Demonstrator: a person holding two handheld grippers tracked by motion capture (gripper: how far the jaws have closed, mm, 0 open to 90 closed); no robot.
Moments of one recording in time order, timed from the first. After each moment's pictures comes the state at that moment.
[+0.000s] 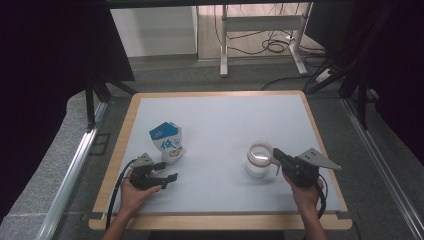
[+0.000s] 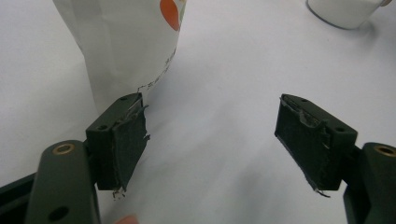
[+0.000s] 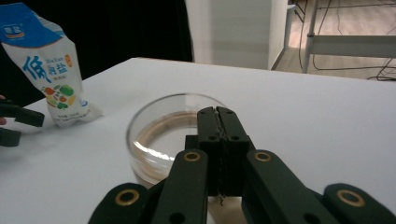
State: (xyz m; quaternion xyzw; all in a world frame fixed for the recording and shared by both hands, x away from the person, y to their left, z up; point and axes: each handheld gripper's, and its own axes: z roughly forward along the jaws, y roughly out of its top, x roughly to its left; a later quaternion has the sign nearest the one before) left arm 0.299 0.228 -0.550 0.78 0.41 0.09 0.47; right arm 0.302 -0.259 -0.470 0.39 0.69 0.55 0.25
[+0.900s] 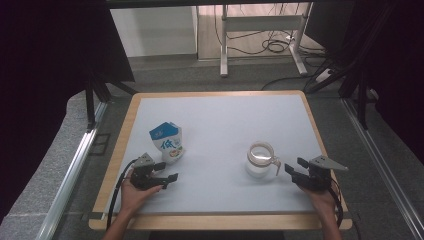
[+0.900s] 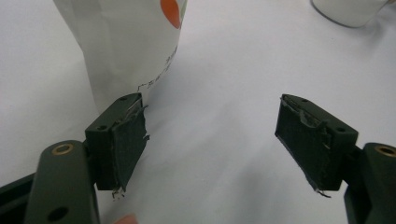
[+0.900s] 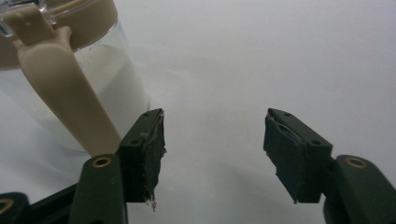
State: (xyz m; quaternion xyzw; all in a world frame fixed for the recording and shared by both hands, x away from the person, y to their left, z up) left arm 0.300 0.226 -0.550 0.78 0.42 0.09 0.46; right arm 0.319 -0.313 -0.522 0.45 0.74 0.45 0.24
